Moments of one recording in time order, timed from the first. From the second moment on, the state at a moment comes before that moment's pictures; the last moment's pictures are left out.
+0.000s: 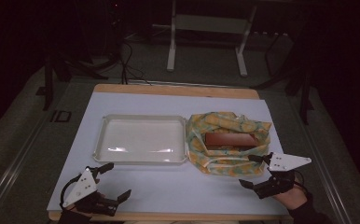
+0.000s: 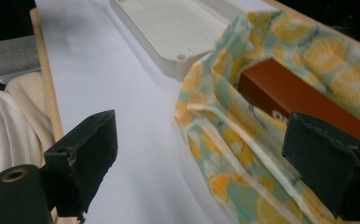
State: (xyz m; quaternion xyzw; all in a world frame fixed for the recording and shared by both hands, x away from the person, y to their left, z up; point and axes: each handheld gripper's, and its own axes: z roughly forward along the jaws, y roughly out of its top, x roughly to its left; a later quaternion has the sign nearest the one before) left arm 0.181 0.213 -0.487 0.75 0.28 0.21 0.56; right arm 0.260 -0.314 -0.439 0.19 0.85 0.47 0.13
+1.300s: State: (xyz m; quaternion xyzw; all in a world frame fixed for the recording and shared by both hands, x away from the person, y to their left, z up) left arm 0.185 0.211 -0.489 0.75 0.27 0.21 0.56; right arm 0.332 -0.296 -0.355 0.14 0.85 0.47 0.19
